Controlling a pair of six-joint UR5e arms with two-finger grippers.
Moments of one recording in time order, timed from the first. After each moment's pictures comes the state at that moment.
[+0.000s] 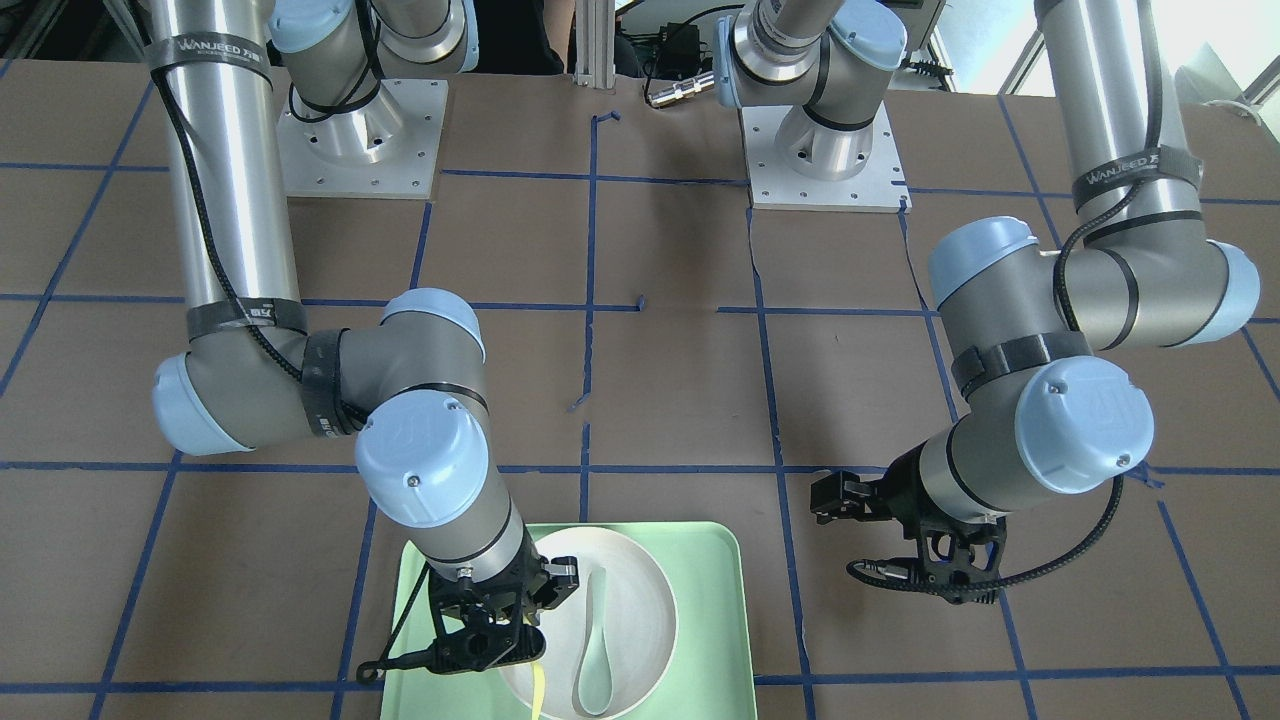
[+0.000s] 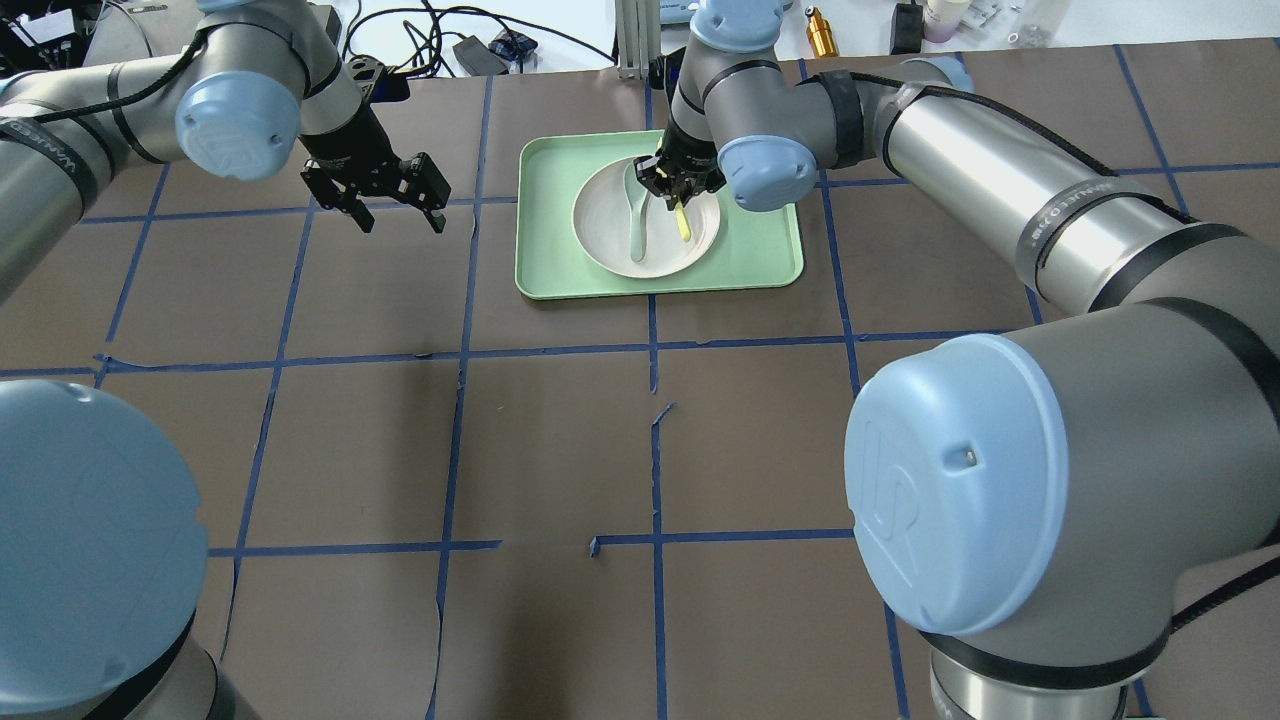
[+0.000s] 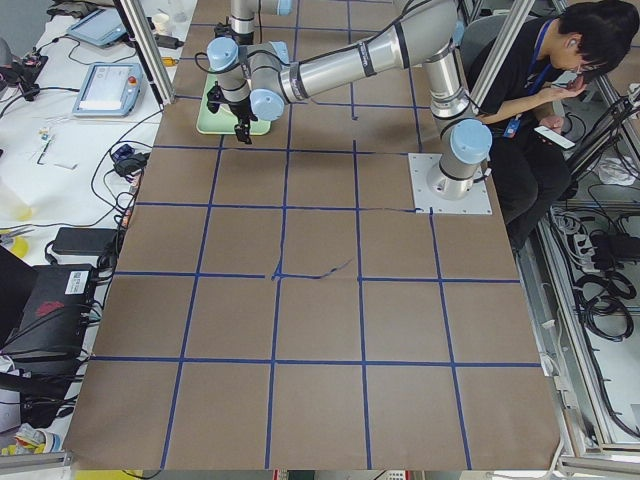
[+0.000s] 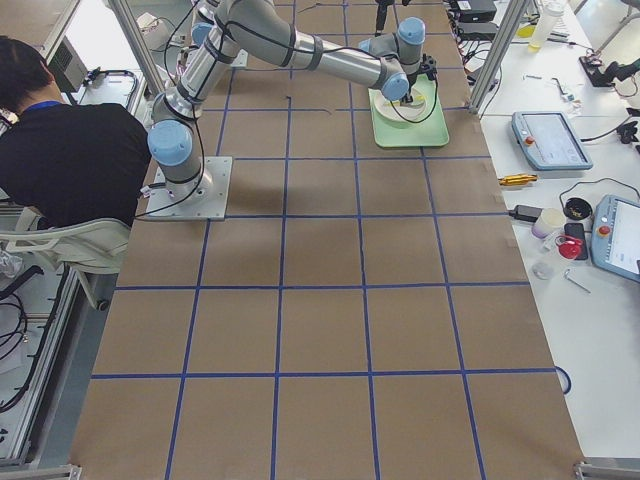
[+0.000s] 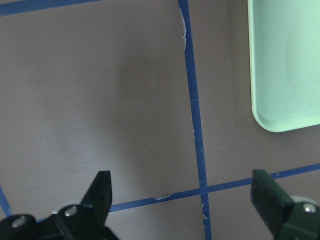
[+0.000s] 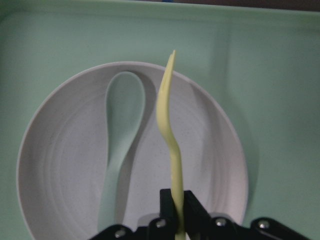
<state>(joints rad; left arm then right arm) -1.47 -2.08 -1.43 -1.31 1.48 0.24 1.76 -0.87 1.27 -2.17 -1.47 0.10</state>
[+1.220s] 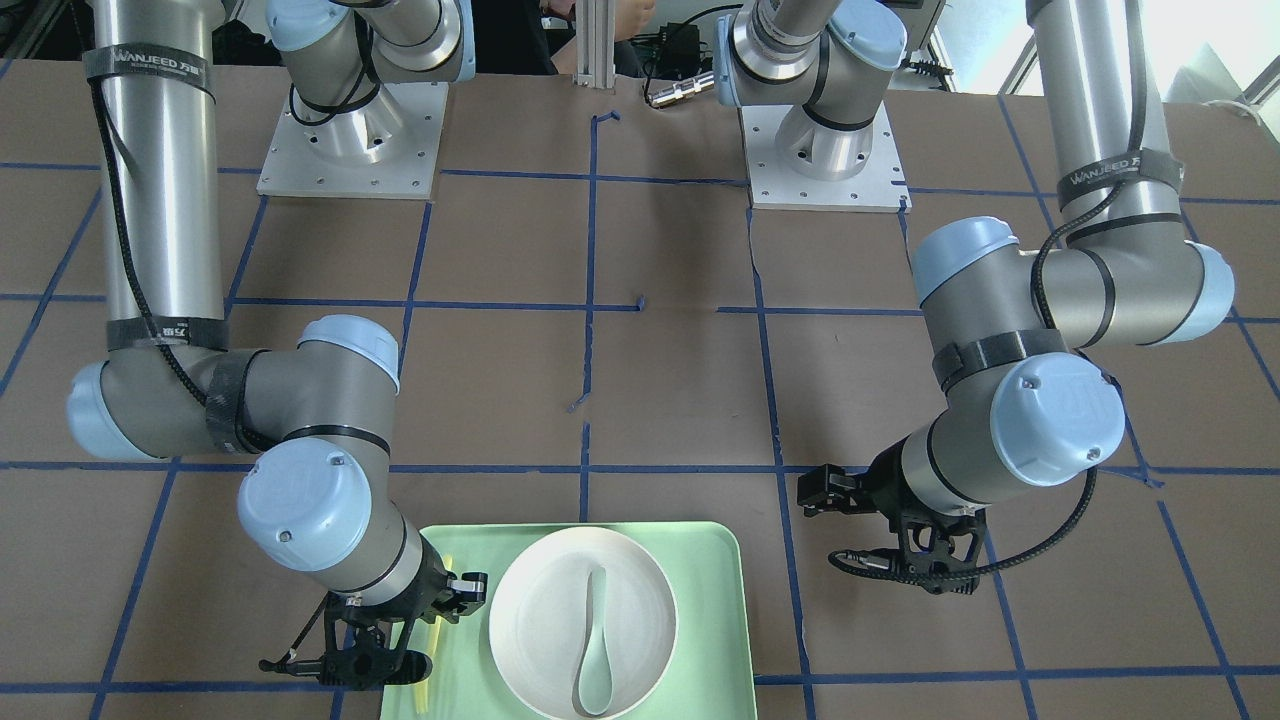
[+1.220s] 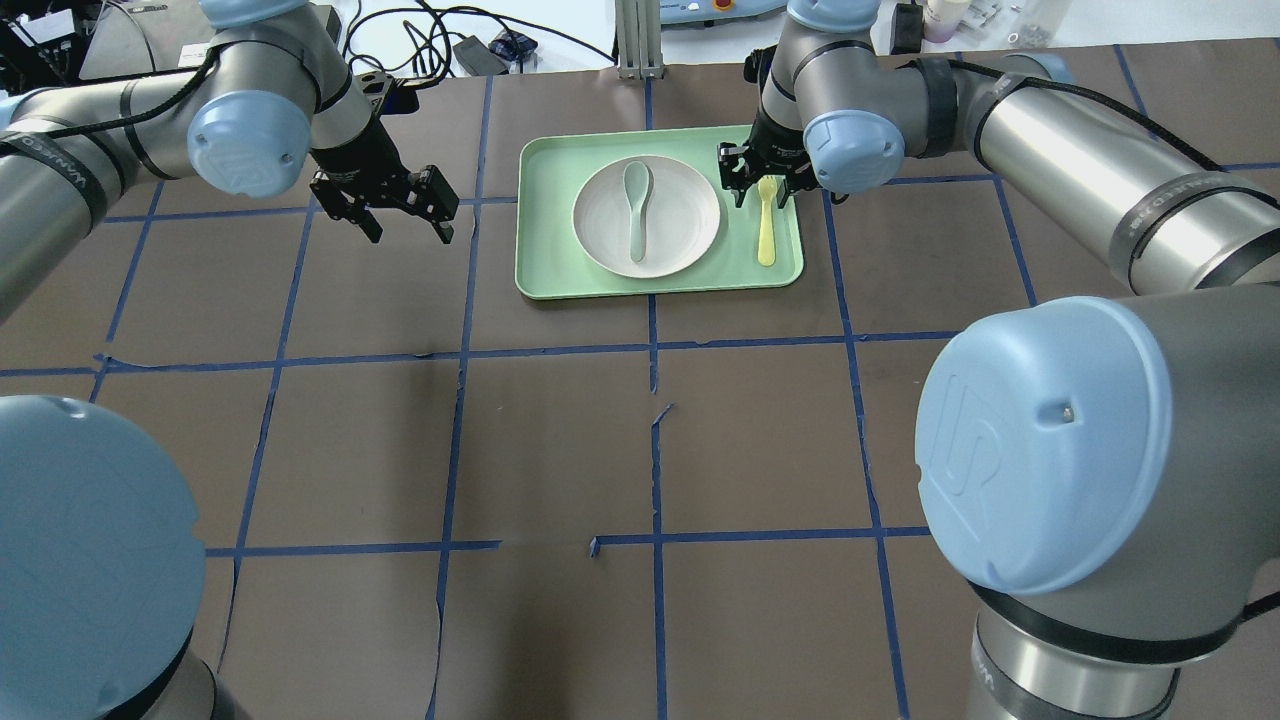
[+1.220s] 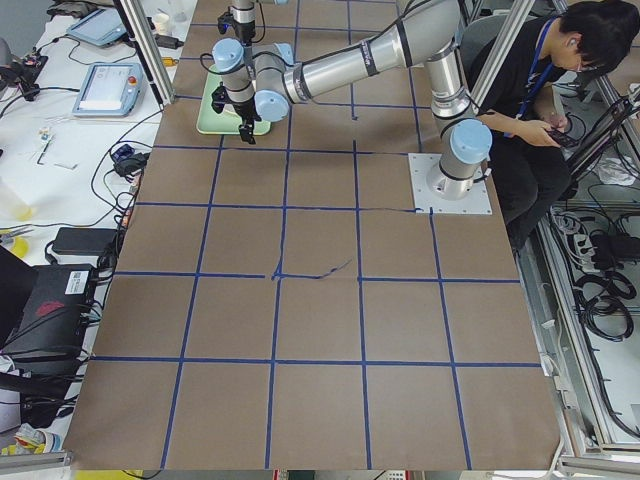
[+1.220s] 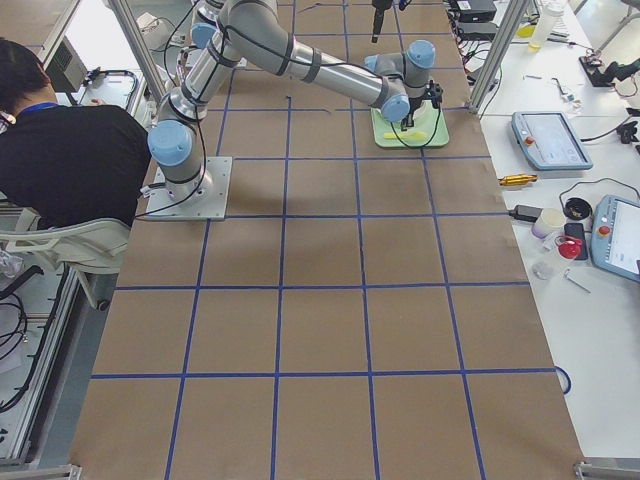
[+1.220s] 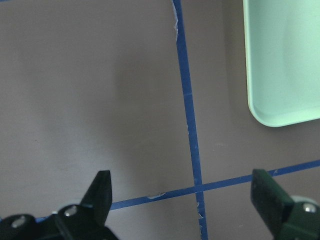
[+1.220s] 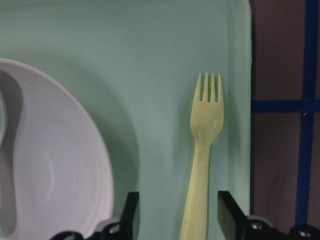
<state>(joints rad) -1.49 -2.05 -1.47 -1.27 1.48 0.23 1.66 -0.89 1.33 -2.12 -1.48 0.10</state>
